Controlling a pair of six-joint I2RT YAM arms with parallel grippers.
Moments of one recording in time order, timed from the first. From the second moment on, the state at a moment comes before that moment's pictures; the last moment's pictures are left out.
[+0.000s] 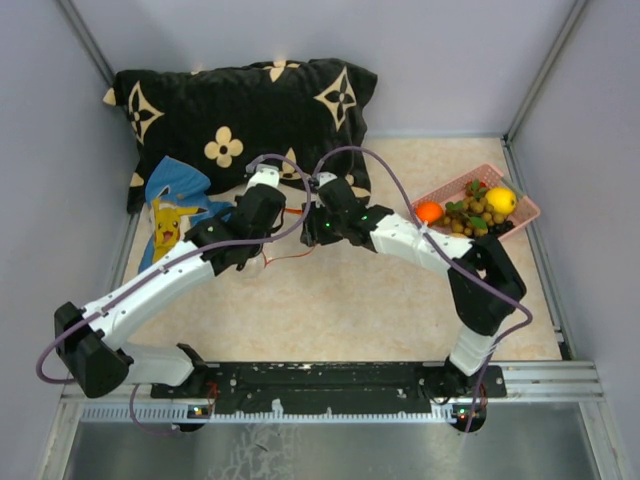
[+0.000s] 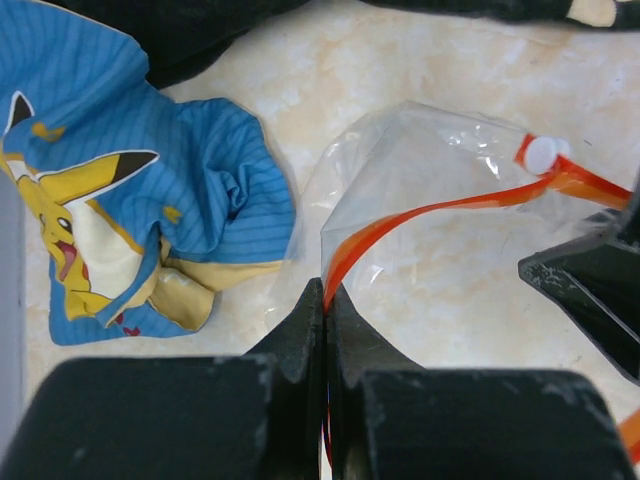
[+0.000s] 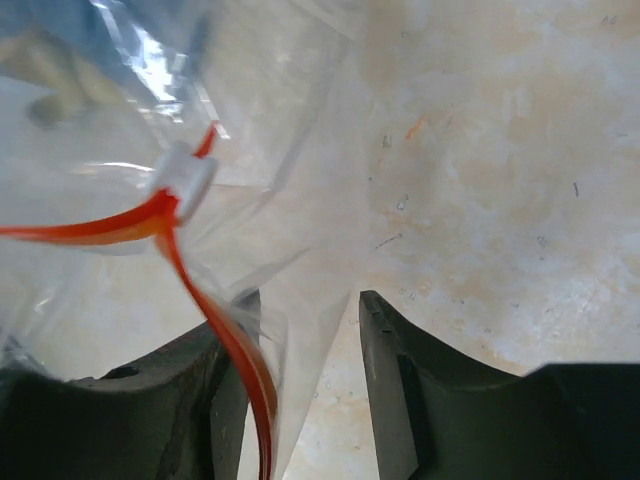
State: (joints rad) left arm -0.78 1.30 1.20 -0.64 -0.69 -0.28; right arm 0.76 1.75 1.27 -0.25 -0.07 0.44
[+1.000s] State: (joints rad) left arm -0.78 1.34 1.27 -0.60 -0.64 -0.29; right arm 0.64 1.38 1.14 -0.19 -0.18 0.43
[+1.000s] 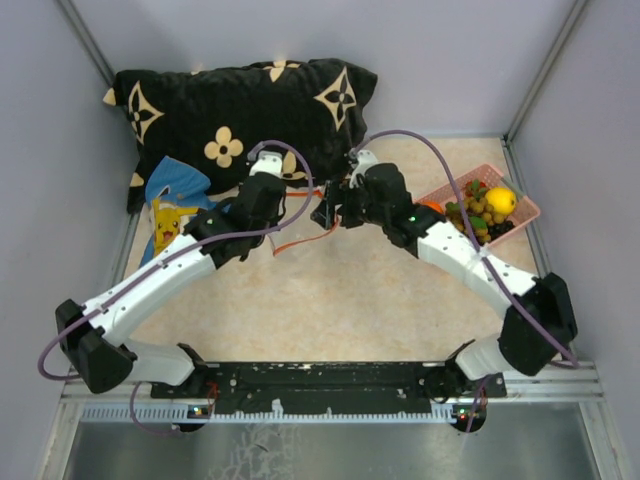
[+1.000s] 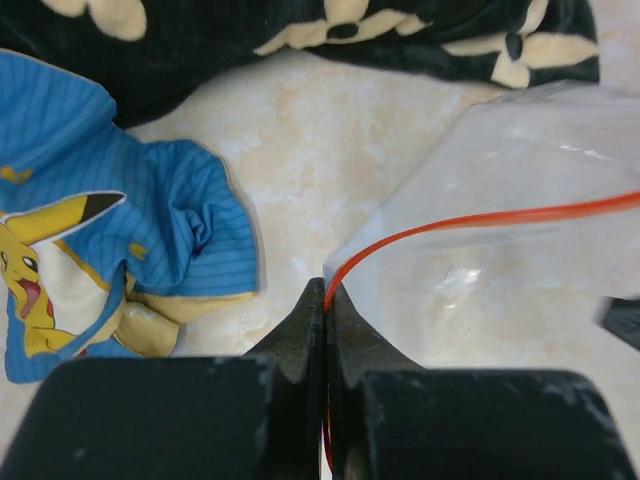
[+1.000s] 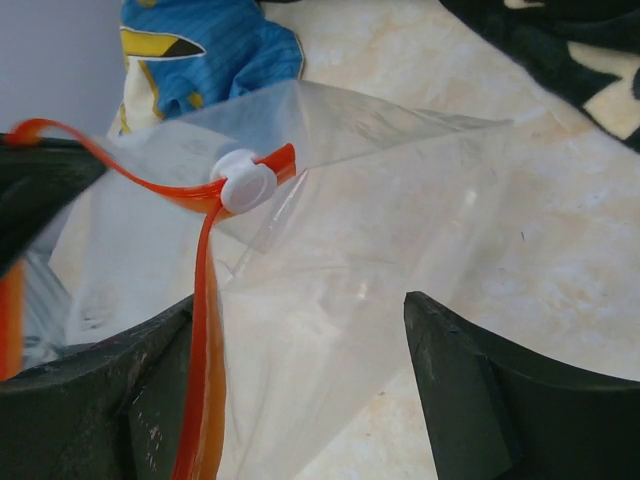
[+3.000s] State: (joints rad) left arm -0.78 1.37 1.24 -0.68 -0.74 -0.31; right arm 0.21 1.43 1.03 -0.42 0.17 0.16
